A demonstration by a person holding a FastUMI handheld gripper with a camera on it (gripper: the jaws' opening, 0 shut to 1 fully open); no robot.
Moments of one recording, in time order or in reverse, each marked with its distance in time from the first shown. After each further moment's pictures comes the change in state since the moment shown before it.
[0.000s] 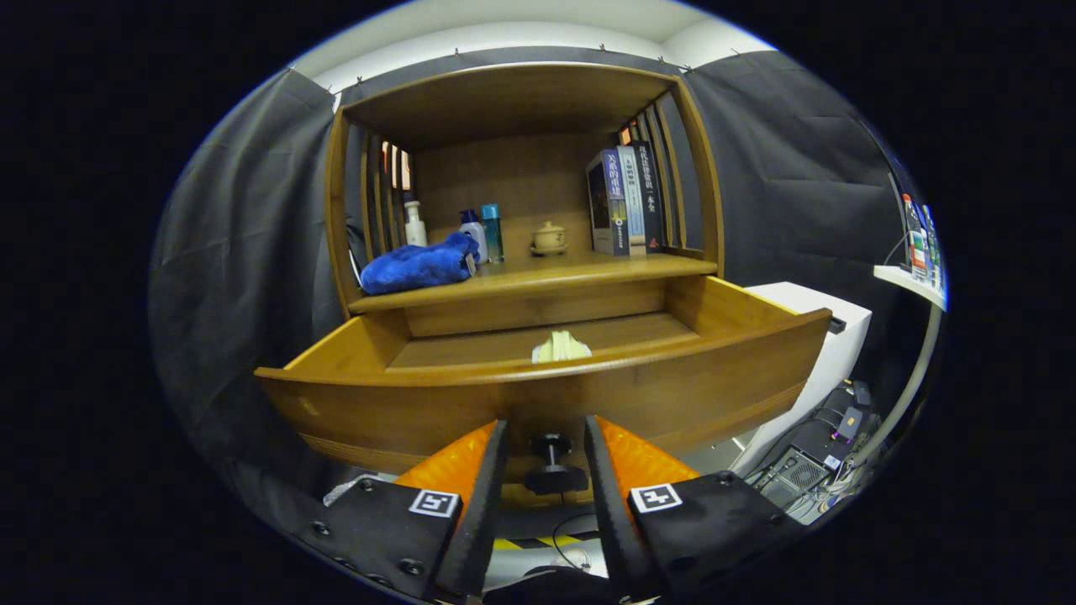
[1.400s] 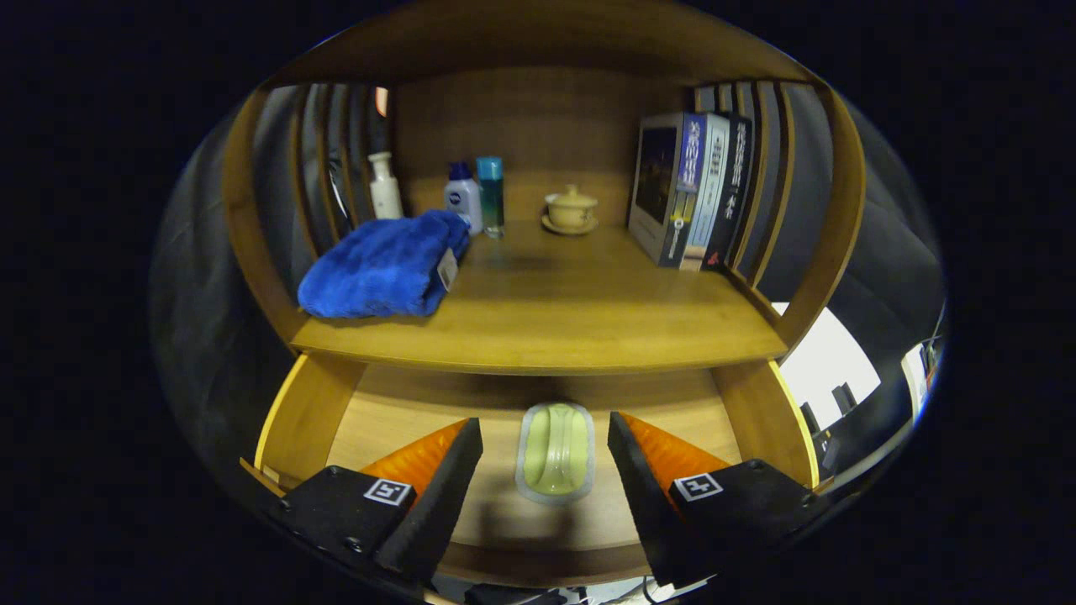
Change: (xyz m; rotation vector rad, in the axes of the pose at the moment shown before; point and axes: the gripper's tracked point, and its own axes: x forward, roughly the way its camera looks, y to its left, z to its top) arm 0.145 -0.001 0.095 -0.089 0.434 -0.018
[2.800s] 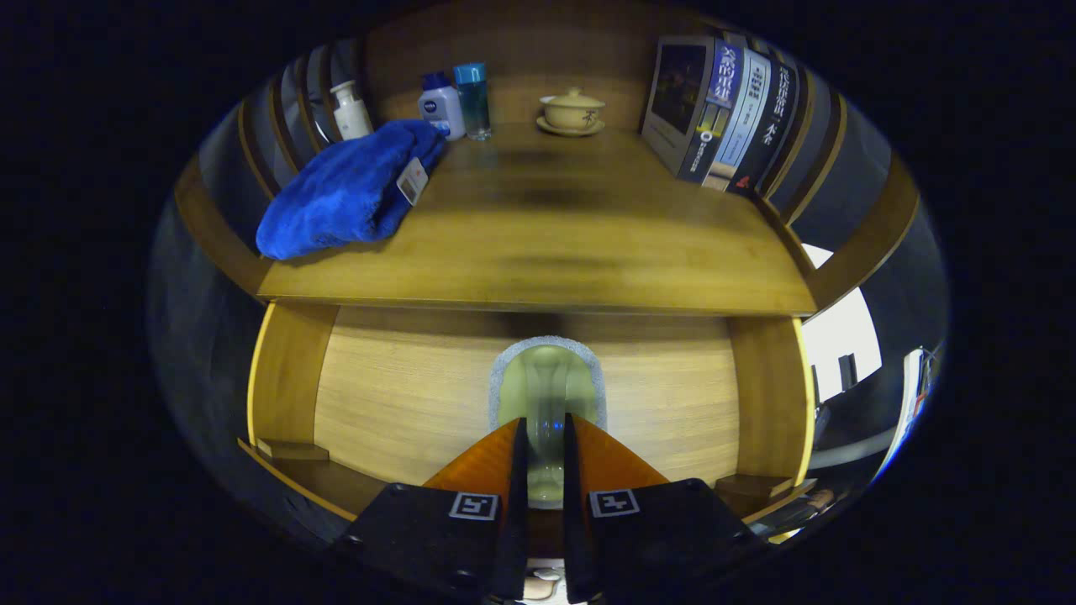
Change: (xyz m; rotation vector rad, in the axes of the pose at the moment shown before) arm -0.010 -0.019 -0.019 -0.042 0.330 0.011
